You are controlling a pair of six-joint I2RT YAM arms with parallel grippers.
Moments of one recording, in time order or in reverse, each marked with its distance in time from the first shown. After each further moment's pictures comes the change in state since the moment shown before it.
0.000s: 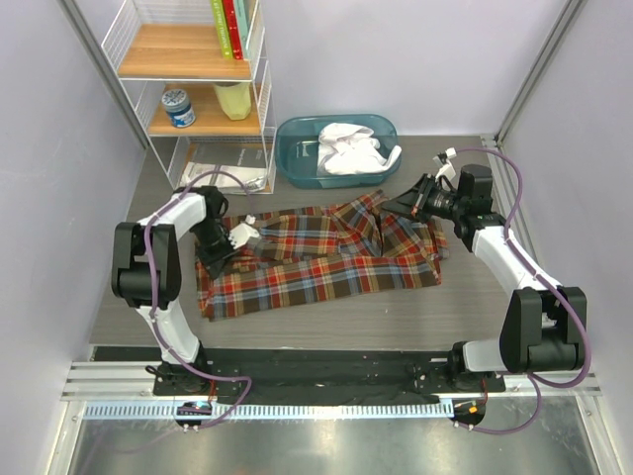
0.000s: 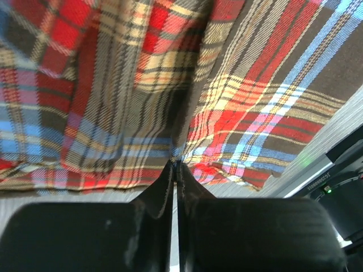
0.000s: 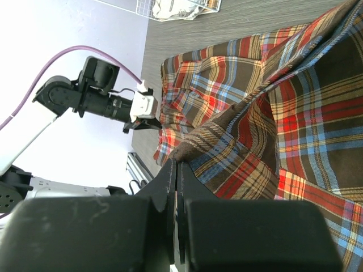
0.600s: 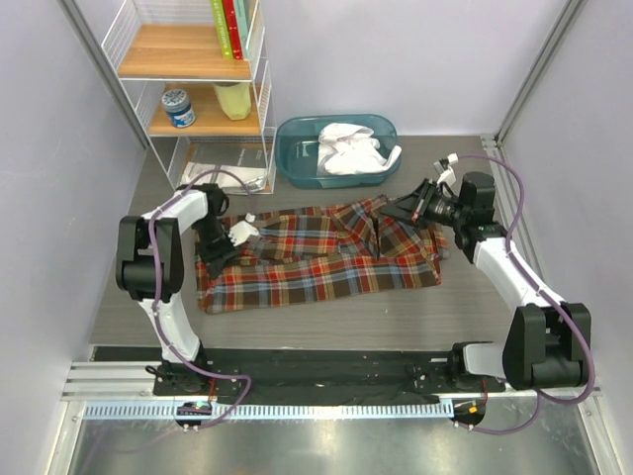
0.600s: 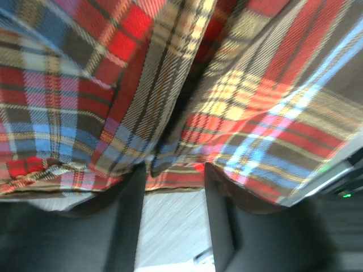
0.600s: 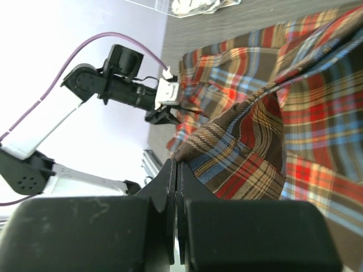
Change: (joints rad) left arm 0.004 0.064 0.051 0.028 -0.052 0.003; right arm 0.010 -0.074 -0.061 0.056 -0.022 0.083
